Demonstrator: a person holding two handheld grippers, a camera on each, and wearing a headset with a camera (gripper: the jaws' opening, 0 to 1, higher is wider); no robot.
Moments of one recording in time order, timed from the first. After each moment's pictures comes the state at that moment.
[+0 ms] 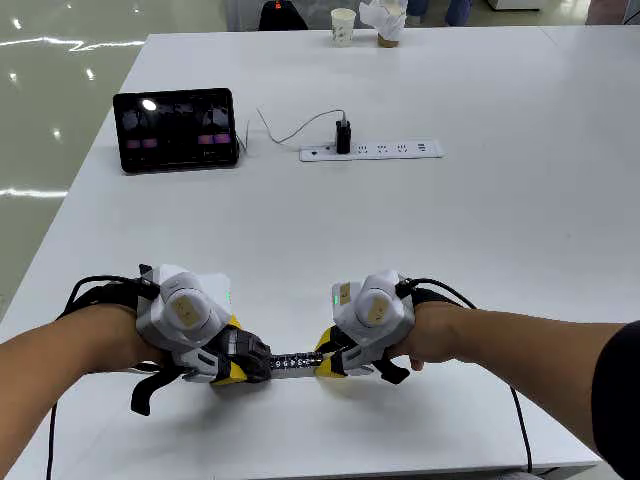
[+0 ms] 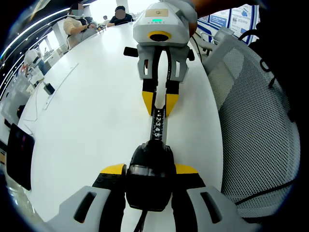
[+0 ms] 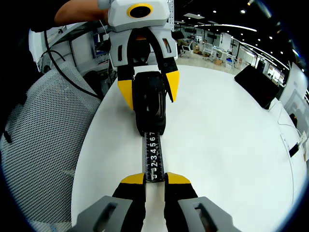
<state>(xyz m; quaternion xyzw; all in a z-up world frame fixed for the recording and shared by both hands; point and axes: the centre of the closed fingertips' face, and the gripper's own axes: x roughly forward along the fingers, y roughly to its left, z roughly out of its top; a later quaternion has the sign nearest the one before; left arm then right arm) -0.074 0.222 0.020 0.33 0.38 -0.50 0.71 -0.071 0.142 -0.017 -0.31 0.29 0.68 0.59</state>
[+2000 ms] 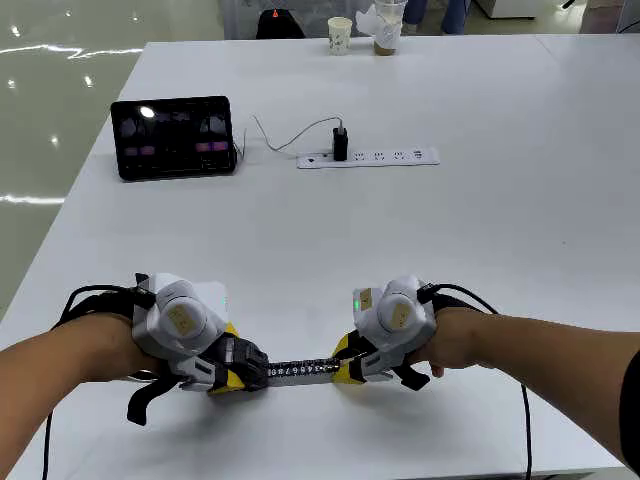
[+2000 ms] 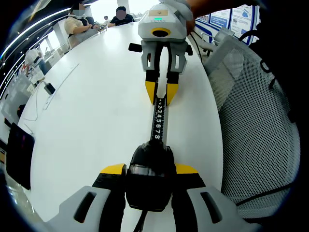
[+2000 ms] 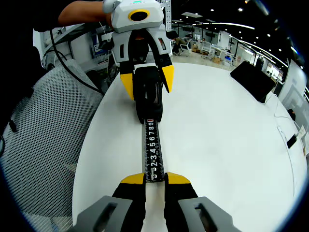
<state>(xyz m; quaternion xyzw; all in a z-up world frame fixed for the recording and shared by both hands) -0.074 0.222 0.019 0.32 0.38 -0.50 0.71 -0.067 0.114 -0.017 -0.31 0.30 0.68 0.60</state>
